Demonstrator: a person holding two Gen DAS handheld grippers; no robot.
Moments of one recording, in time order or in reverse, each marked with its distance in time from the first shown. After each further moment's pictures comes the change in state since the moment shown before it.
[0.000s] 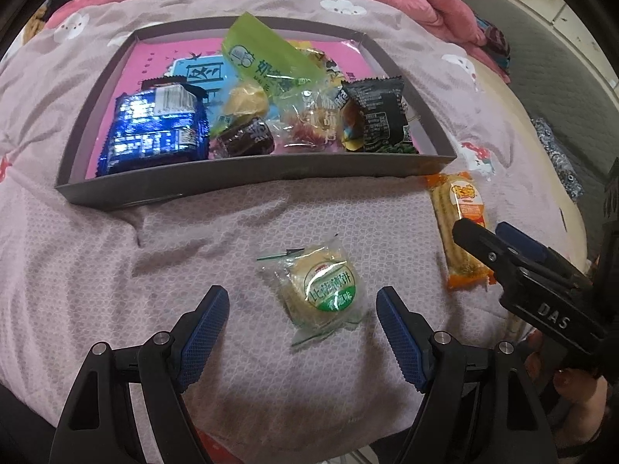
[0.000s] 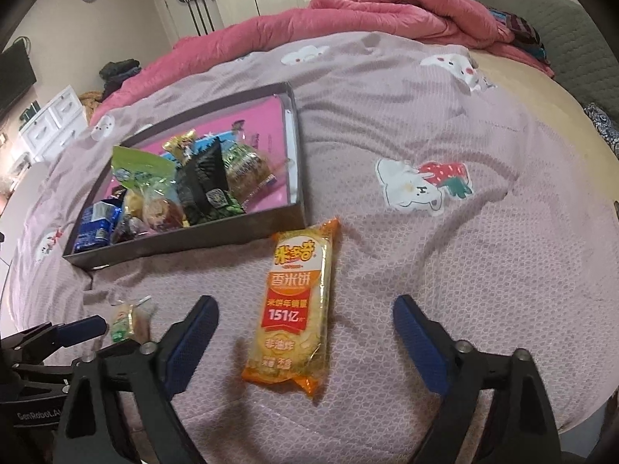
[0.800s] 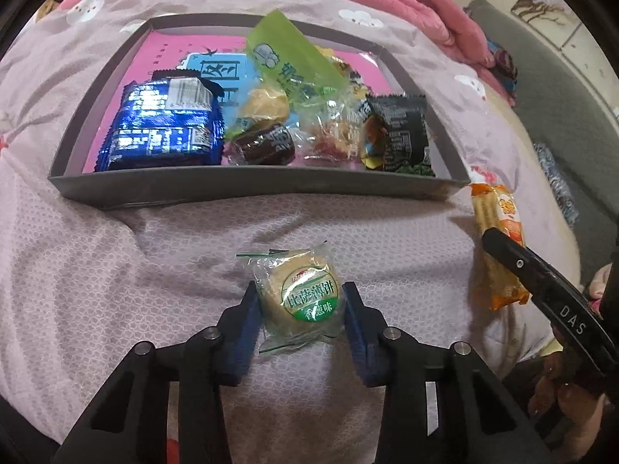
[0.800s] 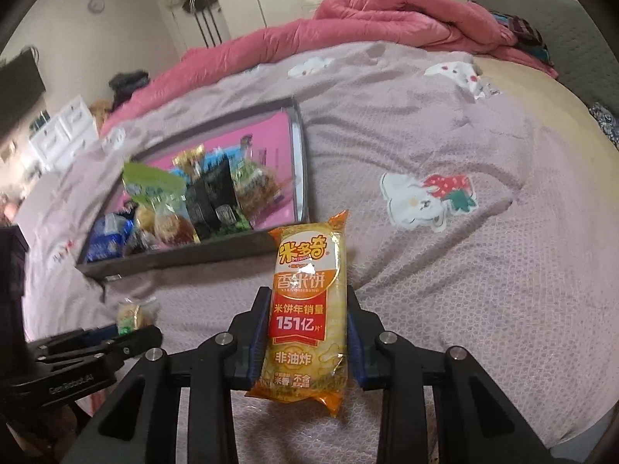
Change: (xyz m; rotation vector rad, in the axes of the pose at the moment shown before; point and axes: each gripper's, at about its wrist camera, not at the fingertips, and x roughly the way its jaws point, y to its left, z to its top) left arm 0.006 0.020 0.007 -0.075 -0.046 -0.044; right arm -0.018 -0.005 0.005 0.020 -0.078 0.065
